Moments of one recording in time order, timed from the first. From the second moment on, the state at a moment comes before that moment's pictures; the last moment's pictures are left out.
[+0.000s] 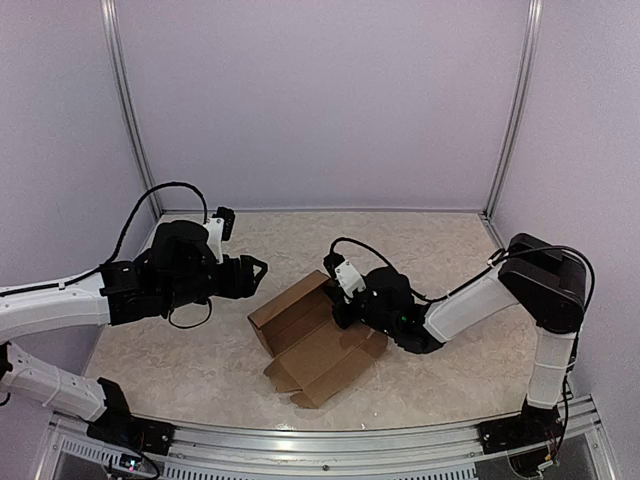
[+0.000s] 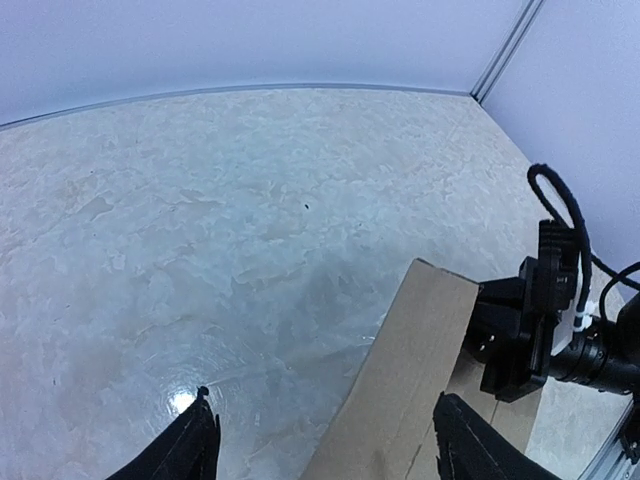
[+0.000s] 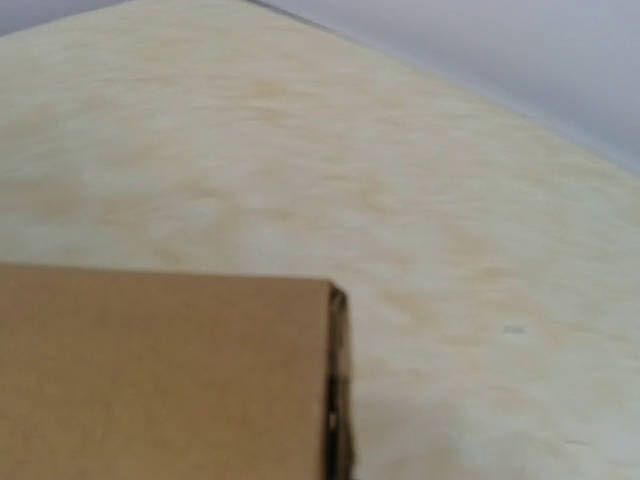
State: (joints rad) left arm -0.89 1.16 0.82 -0.15 -0.30 -0.45; right arm 0.96 1.91 0.86 0.79 0.24 -0.04
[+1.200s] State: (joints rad) left arm -0.87 1.63 0.95 0.14 0.13 -0.53; right arm 0.96 2.14 0.73 1.28 -0.04 -0.02
